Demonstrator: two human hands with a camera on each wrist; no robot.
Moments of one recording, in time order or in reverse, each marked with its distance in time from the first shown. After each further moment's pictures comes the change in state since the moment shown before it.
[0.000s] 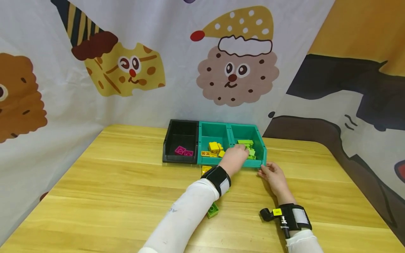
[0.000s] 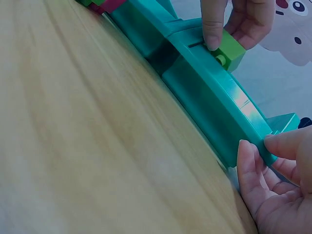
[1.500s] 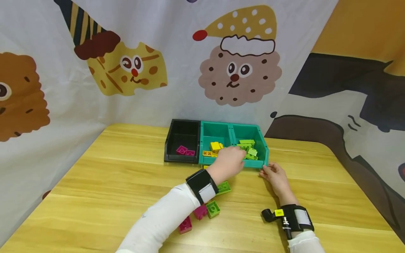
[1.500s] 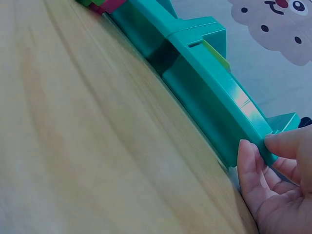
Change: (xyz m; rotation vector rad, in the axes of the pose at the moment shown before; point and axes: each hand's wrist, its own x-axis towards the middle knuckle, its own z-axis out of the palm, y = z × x) left_hand -0.040 -0.013 -0.048 -0.268 -0.042 -0.070; right_hand 0.000 -0.001 -0.001 0.012 -0.016 0.007
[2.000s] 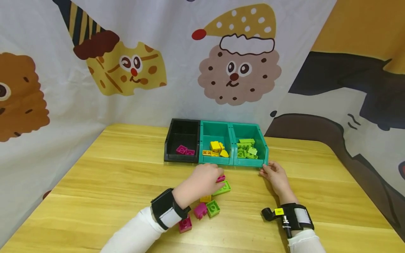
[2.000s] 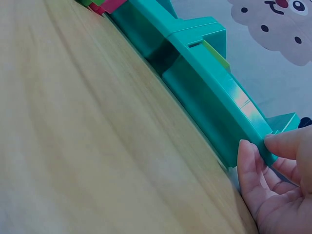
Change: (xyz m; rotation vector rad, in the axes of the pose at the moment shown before) left_hand -0.079 -0.026 -0.011 -0.104 -0.113 0.013; right_hand 0.002 0.004 0.000 -0.011 0.007 -0.018
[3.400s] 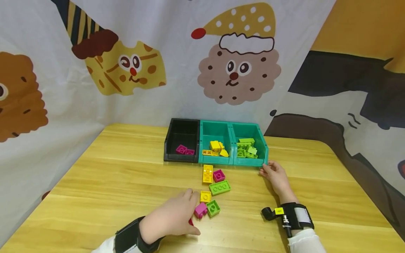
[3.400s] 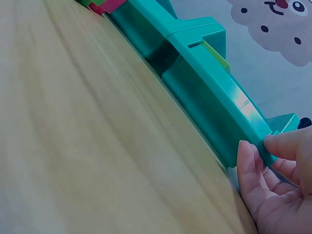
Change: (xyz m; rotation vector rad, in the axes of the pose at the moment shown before) left_hand -0.090 -0.012 0.010 -0.108 -0.335 -0.125; right_hand 0.000 0.000 0.000 0.007 0.004 0.005
